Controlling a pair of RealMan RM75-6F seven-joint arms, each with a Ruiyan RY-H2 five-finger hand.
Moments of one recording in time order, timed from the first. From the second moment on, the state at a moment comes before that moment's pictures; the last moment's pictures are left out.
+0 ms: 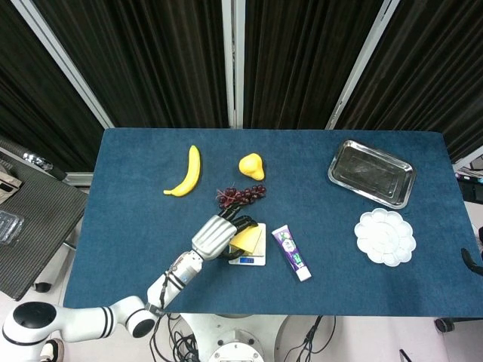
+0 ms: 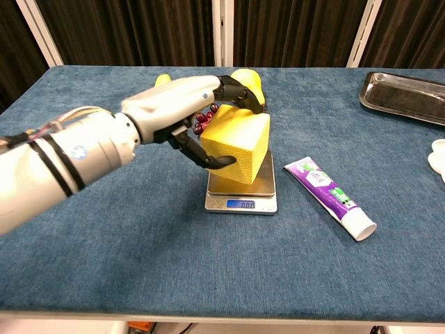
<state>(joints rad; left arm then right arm) -0.79 -1.83 -0.15 -1.36 1.46 1.06 0.08 0.03 -1.02 0.12 -1.42 -1.38 1.42 0.37</state>
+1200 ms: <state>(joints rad) -0.57 -1.50 -0.06 -1.51 1.47 1.29 0.15 0.03 -1.04 0.12 -1.41 -1.43 1.46 0.36</state>
